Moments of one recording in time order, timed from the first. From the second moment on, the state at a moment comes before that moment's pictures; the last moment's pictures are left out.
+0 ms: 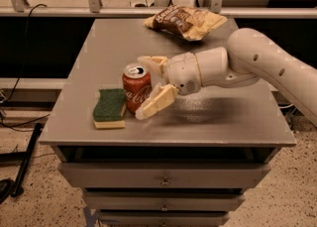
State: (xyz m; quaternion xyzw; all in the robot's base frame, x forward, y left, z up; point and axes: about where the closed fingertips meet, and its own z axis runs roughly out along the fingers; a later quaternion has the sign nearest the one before) arm 0.520 0.047 0.883 -0.59 0.53 0.43 0.43
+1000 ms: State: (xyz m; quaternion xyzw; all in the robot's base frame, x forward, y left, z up) arm 0.567 -0.052 0.910 -0.53 0.58 0.35 0.50
